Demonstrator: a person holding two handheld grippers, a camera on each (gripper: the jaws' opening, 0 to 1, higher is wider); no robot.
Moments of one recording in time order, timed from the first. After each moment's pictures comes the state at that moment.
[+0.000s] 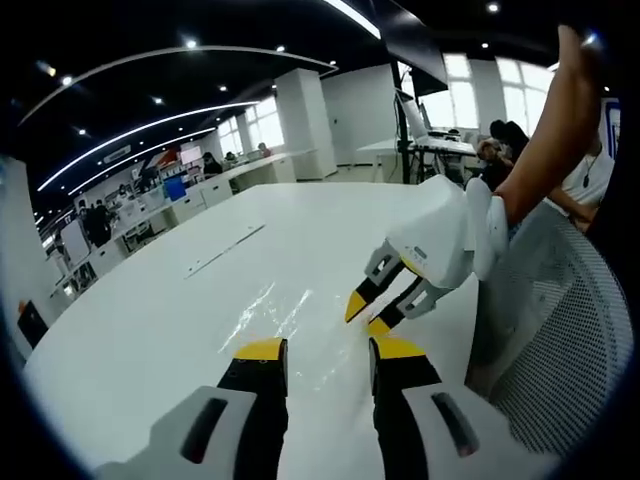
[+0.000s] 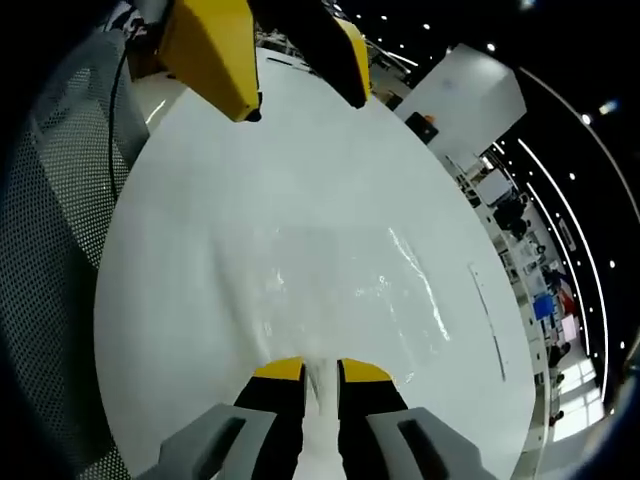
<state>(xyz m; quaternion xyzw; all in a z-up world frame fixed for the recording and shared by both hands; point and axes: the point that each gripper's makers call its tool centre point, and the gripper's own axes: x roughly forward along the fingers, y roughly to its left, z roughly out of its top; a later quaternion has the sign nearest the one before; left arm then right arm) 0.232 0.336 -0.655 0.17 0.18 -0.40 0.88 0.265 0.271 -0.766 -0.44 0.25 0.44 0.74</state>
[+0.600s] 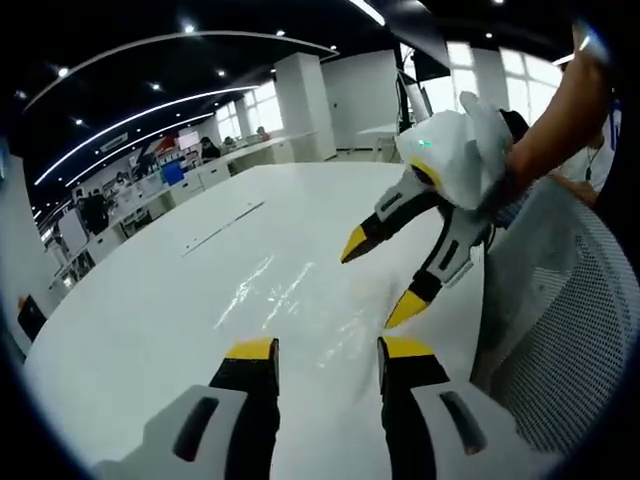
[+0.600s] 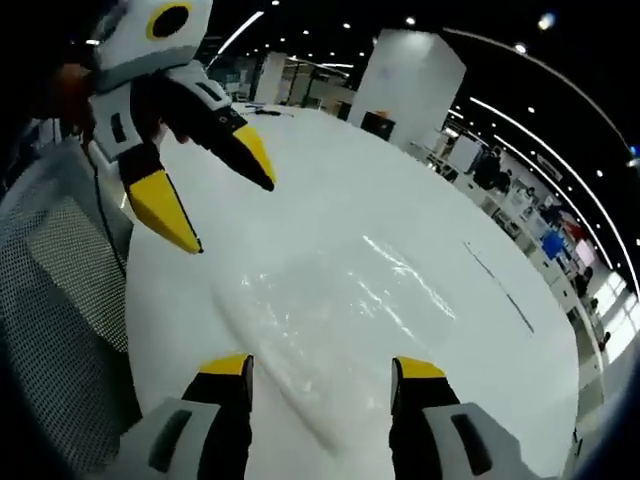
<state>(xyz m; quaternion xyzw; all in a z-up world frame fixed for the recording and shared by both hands) 0.235 0.350 -0.686 0.18 0.22 -0.40 0.87 0.253 0.269 -0.737 -0.28 0.27 0.43 0.82</state>
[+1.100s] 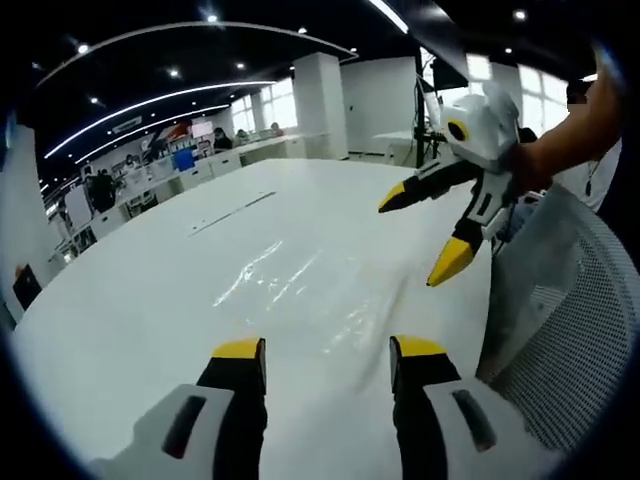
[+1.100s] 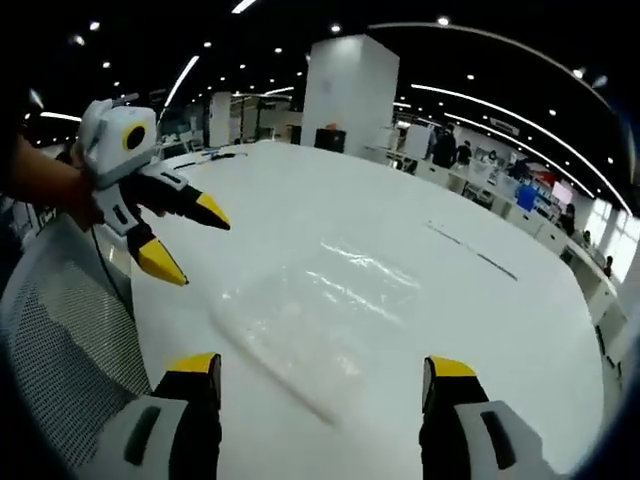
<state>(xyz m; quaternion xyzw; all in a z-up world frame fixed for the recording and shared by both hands) 0.236 0.361 -0.698 0.12 0.23 -0.38 0.89 0.255 0.219 -0.721 -0.15 0.27 0.37 0.88</state>
